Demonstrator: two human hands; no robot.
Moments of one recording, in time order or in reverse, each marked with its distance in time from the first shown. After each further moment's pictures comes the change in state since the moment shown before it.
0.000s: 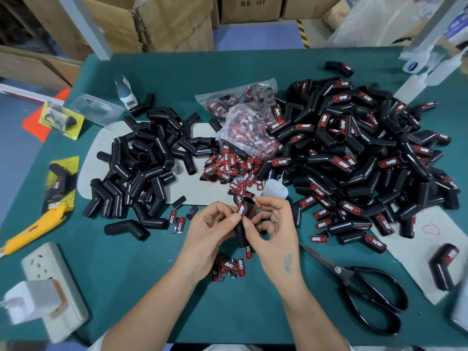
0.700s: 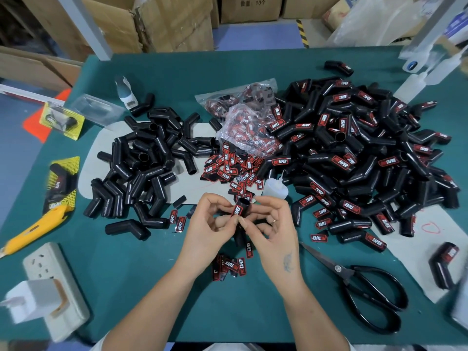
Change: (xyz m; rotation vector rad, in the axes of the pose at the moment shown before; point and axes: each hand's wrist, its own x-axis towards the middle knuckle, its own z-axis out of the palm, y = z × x) left_hand 0.000 -0.002 -0.005 0.365 0.065 0.184; right_hand 0.000 0.007 -0.002 0.061 -0.019 0.007
